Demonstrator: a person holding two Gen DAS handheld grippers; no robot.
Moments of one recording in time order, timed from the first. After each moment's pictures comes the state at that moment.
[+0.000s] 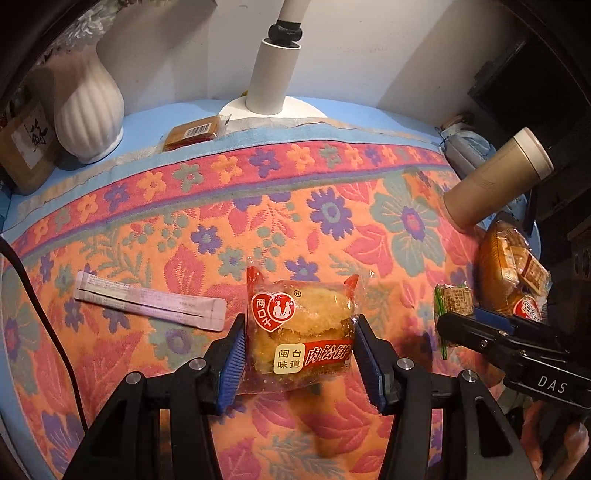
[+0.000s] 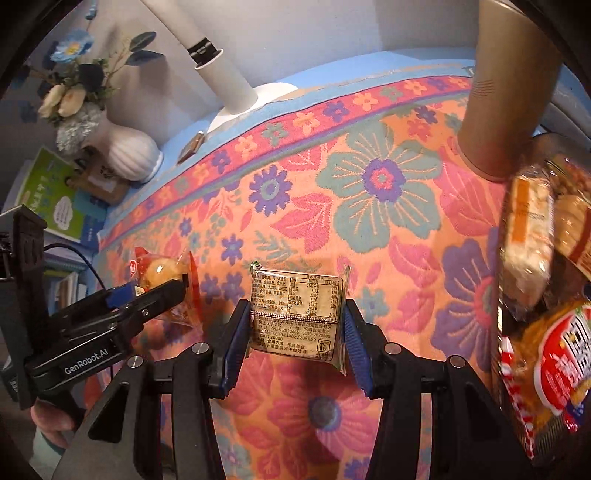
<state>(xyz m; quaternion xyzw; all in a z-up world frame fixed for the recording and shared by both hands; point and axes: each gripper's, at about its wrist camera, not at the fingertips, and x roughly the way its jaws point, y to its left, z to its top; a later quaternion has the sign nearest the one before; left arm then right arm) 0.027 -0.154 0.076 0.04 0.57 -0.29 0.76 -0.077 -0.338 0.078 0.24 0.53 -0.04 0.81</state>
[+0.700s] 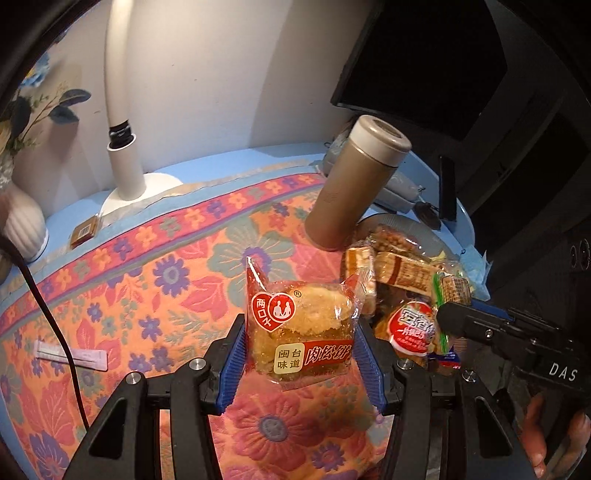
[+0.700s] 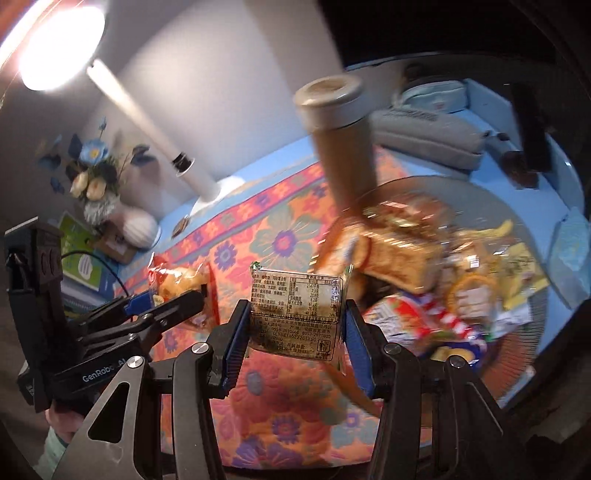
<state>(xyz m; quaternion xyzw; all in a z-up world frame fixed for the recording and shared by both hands) -0.052 -0.276 0.166 0.07 0.49 -0.41 0.77 -0.185 -0.431 0.168 0.27 0.42 -0.11 0.86</state>
